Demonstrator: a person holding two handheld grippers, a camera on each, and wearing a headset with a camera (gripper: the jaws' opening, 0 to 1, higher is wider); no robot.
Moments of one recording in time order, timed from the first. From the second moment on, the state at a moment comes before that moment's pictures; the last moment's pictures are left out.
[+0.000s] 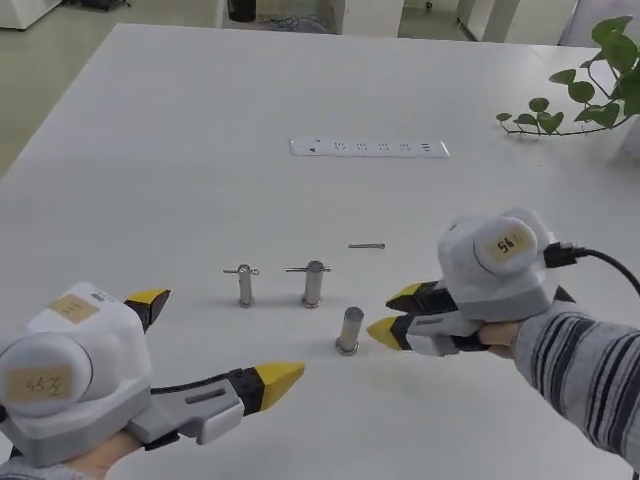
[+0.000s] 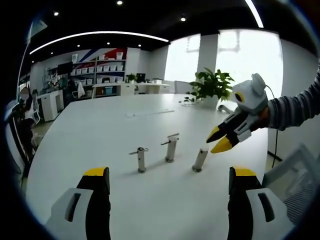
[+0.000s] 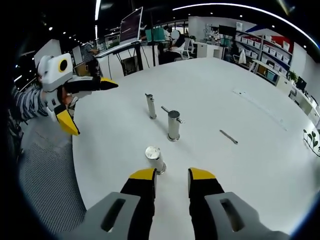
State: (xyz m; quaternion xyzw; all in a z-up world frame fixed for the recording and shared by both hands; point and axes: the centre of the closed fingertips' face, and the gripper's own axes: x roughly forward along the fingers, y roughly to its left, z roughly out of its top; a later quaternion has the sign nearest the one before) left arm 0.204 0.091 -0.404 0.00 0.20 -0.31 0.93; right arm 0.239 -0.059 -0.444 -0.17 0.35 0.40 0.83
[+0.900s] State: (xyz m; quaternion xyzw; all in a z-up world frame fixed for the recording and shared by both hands) left arm 0.217 0.091 -0.404 -0.01 0.20 -0.31 0.93; right arm 0.337 -0.083 -0.462 -0.24 0.39 0.45 0.77
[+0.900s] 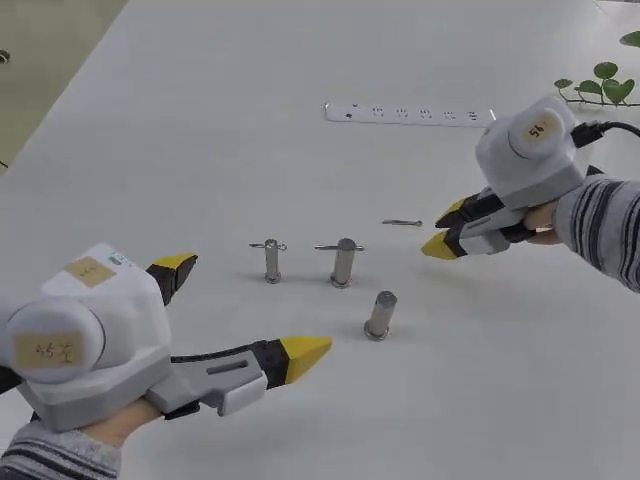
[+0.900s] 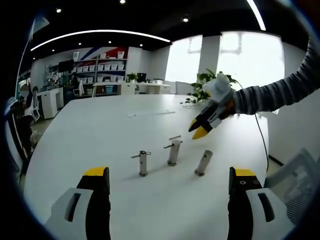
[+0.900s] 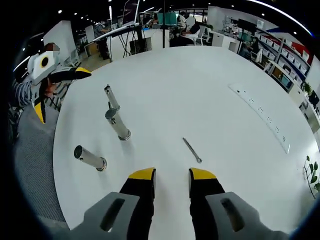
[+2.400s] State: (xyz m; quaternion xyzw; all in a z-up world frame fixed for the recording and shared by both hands) left arm 0.220 0.090 -0.412 -0.03 0.22 -0.32 0.92; right arm 0.374 -0.079 -0.493 -0.35 0.41 0.49 0.69
